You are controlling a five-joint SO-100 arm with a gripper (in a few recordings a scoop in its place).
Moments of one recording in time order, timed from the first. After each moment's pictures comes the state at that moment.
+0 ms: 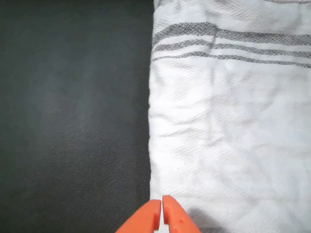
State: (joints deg) arm 1.5 176.7 167.1 61.1 -91.9
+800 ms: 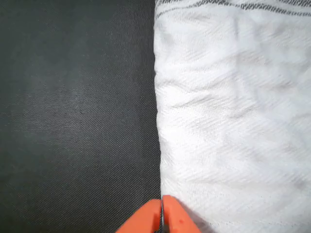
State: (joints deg) arm 0.5 190.5 179.6 66.4 -89.5
